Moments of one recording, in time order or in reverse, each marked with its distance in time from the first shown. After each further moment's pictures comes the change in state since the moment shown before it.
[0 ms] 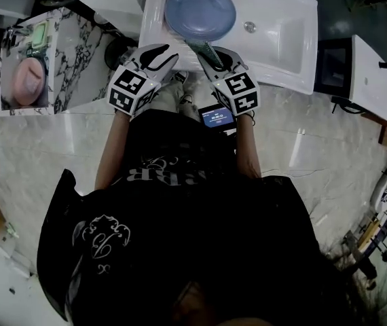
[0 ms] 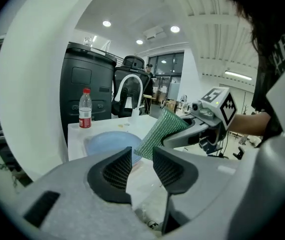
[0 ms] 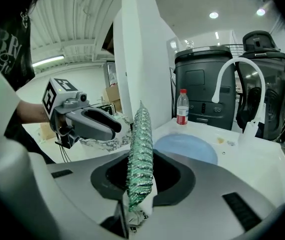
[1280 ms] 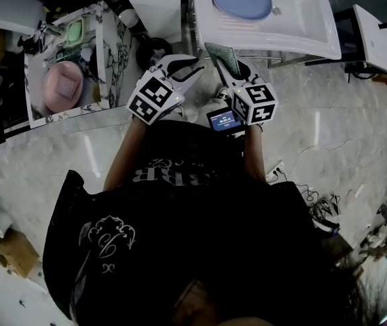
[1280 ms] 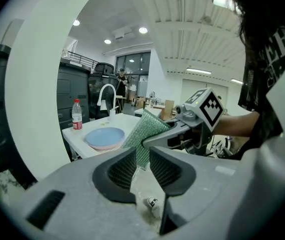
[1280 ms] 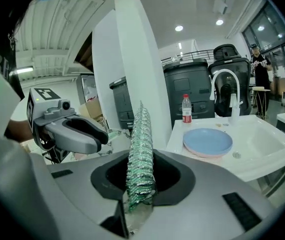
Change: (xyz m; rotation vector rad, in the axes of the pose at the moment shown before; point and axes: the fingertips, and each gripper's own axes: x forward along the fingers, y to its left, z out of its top) left arm -0.195 0.008 -0.064 0.230 0.013 -0.315; right arm 0.046 0.198 0.027 0.256 -0.145 -0.294
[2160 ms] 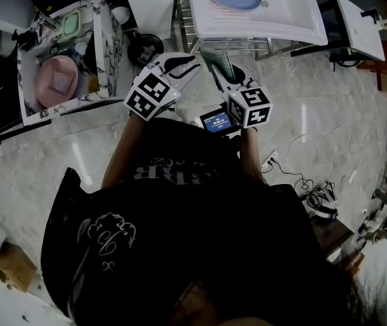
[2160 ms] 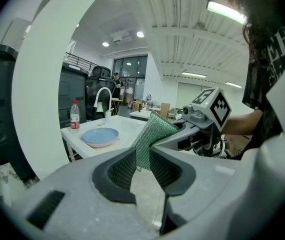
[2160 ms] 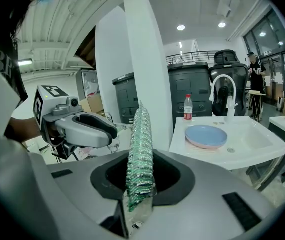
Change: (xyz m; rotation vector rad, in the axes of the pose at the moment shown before) left arm -0.045 -0.036 -0.014 0.010 -0.037 -0.050; right arm -0.042 0.063 -0.020 -0.025 0.030 -0.052
